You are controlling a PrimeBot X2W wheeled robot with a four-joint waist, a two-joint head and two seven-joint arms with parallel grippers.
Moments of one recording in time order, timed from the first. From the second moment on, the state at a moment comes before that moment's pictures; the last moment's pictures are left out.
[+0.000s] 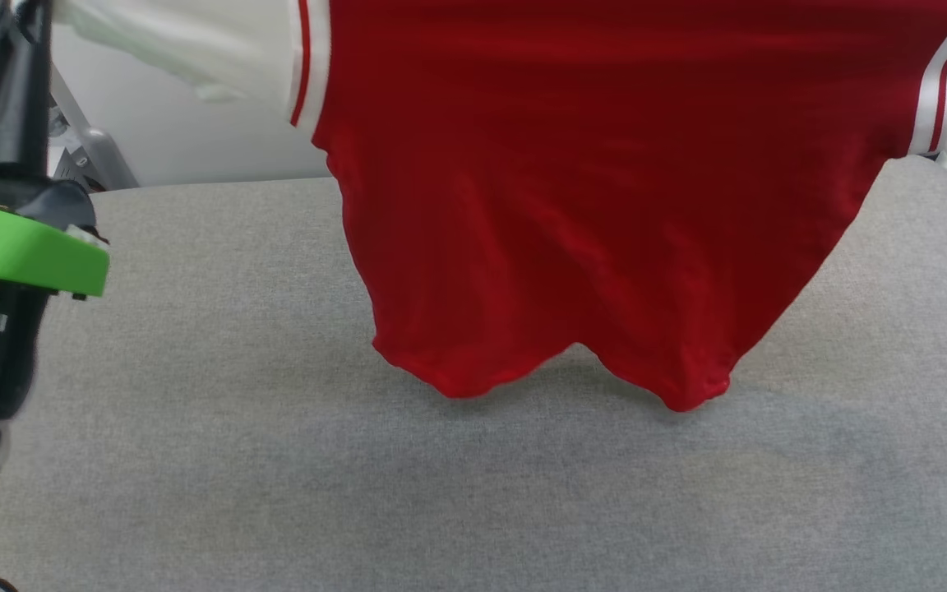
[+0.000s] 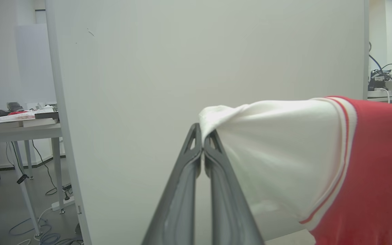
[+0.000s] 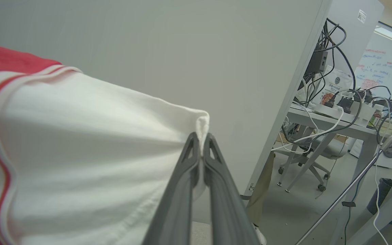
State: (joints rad) left arm -0.49 0.65 -0.14 -0.30 -0.66 0.12 0.08; right arm -0.60 -0.64 -0.04 0.02 0.40 0.13 0.24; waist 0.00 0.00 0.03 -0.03
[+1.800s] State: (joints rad) left arm -1.75 0.55 -0.37 0.71 -0.56 -0.14 -0.25; right arm -1.78 -0.41 -0.04 0.87 0.11 0.14 -0.23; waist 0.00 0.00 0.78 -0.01
